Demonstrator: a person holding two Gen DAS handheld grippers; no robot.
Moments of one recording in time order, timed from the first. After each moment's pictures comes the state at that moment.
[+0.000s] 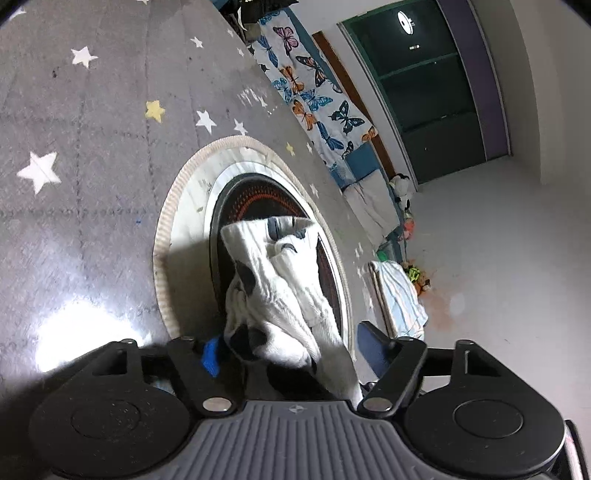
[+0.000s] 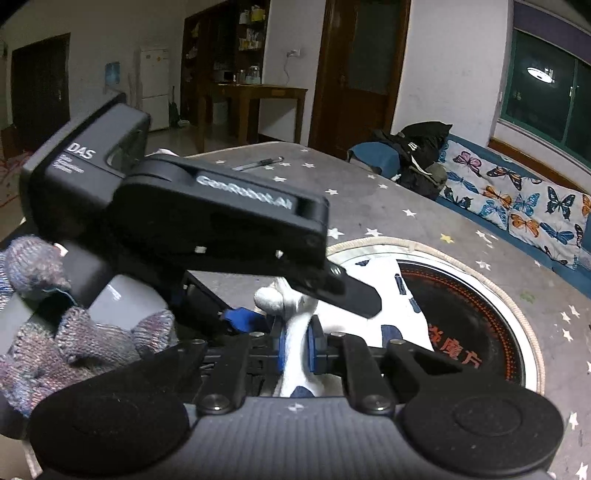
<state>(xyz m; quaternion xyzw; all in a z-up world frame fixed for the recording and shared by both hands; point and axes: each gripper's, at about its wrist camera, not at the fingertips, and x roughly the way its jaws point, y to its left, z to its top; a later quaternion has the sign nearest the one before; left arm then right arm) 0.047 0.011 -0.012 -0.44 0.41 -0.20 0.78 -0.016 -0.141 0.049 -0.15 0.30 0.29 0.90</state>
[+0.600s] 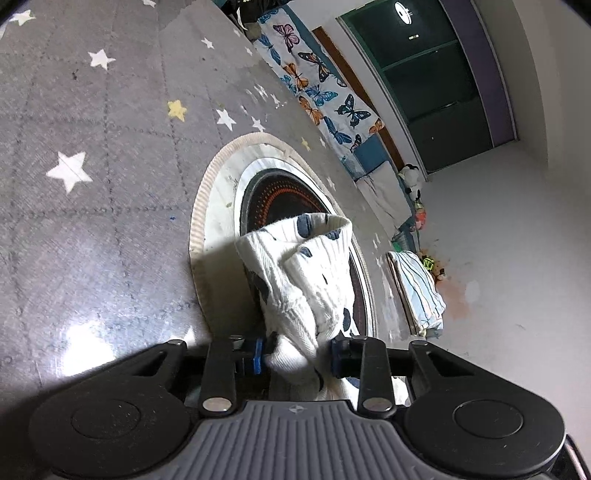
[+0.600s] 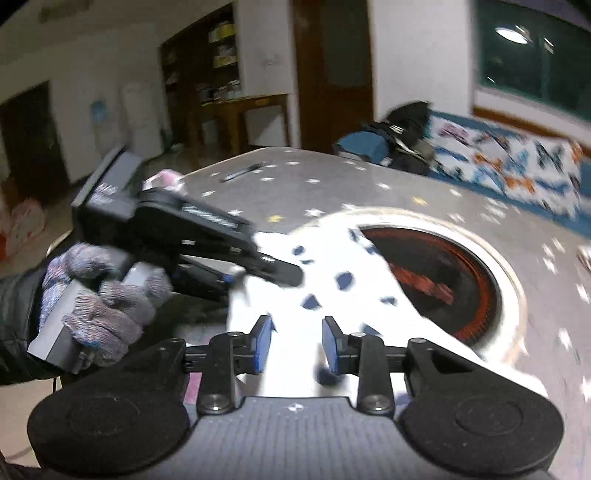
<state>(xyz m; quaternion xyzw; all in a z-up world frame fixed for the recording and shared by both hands) 0.036 0.019 -0.020 -0.41 0.41 -0.19 0.79 -0.049 -0.221 0.055 -0.04 0.32 0.28 0.90</state>
